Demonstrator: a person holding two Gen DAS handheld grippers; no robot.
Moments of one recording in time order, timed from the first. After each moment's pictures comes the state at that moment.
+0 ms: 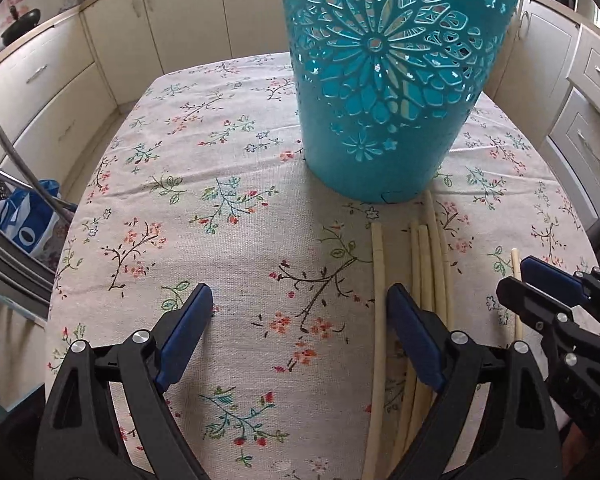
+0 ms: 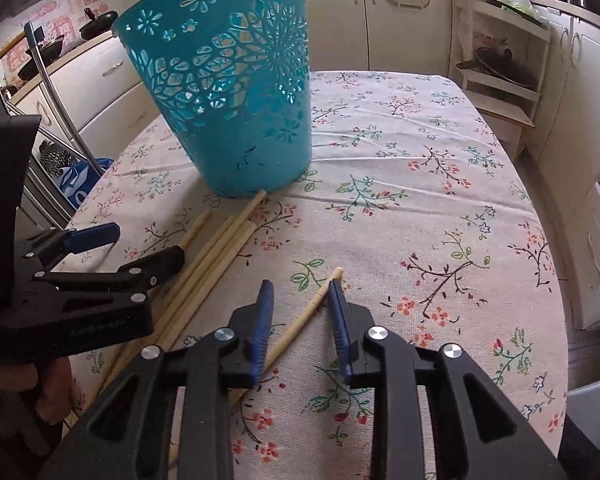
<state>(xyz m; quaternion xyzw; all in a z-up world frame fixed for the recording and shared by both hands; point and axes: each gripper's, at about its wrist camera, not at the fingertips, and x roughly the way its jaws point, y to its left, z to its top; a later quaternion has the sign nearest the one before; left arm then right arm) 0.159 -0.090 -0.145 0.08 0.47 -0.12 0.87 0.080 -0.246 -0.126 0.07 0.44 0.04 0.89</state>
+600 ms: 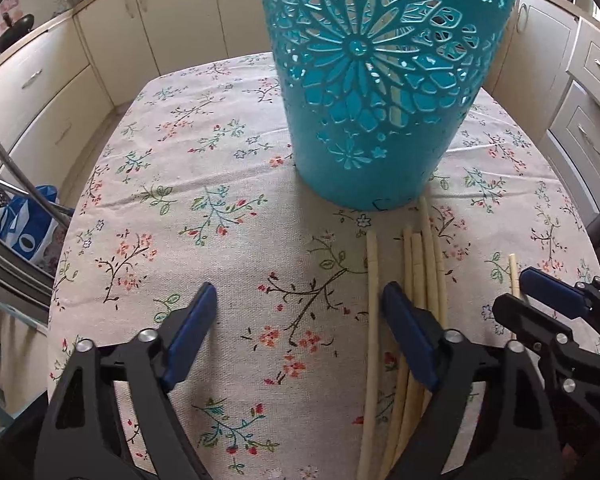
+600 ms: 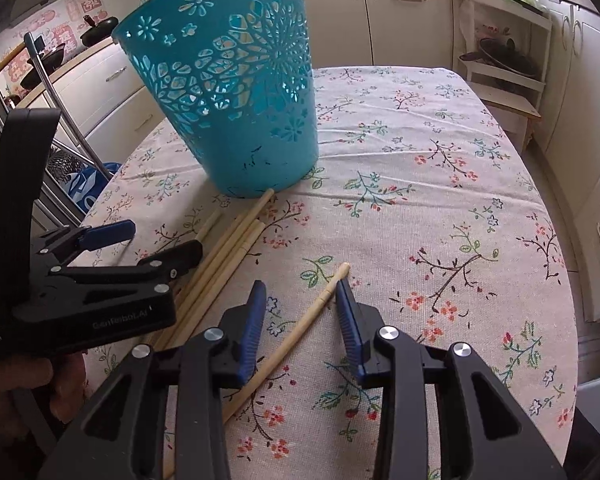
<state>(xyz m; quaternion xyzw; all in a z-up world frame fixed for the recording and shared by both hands) 0.165 -0.100 -0.141 0.09 0.48 -0.12 0.86 0.082 -0.246 -0.123 0.08 0.46 0.04 0.88</state>
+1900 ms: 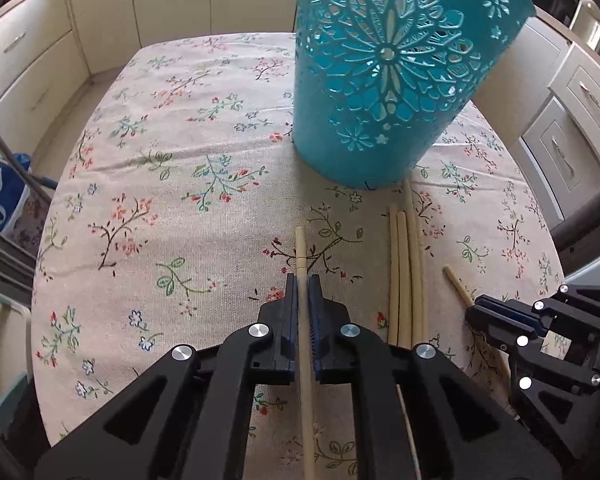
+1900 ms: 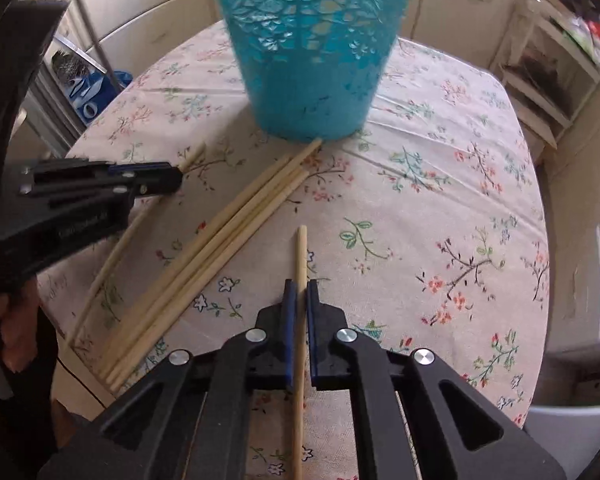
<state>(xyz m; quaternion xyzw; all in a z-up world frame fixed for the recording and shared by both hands) 0.164 -0.072 -0.136 0.04 0.52 -0.17 0.84 0.084 -0.197 -0.117 -0.07 0.54 0.08 0.83</state>
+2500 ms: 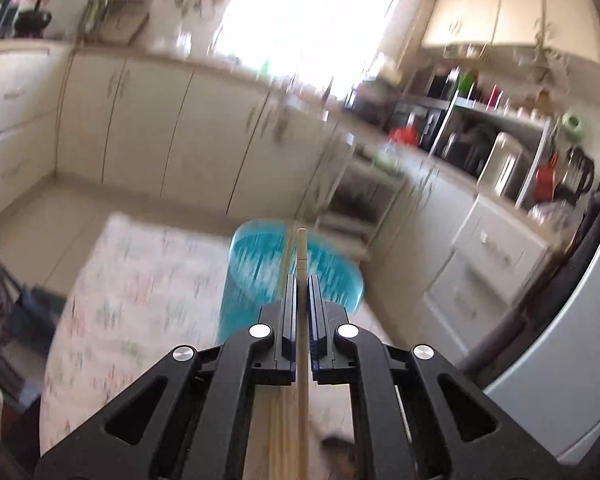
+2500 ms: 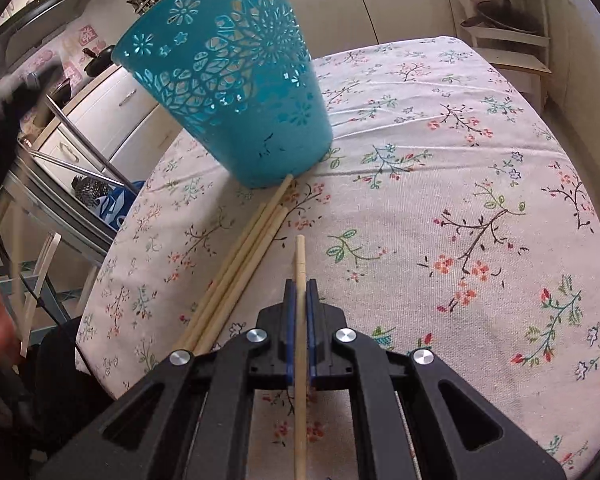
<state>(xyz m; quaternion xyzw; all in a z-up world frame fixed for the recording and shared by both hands) 0.148 -0.047 0.026 -0.13 0.23 -0.27 0.93 0.064 -0.262 -0.137 0.19 0.45 0.09 0.87</state>
